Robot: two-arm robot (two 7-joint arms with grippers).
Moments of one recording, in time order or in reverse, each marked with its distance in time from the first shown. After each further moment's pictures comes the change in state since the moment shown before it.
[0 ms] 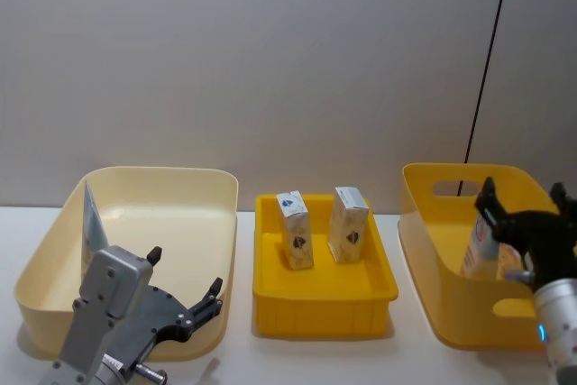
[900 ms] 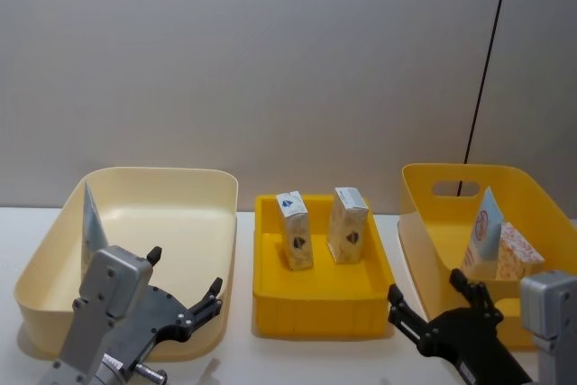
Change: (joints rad) left arm 0.000 0.000 0.000 0.000 0.000 0.000 0.000; right arm -0.232 0.227 -0.212 -0.166 0.197 0.007 0.136
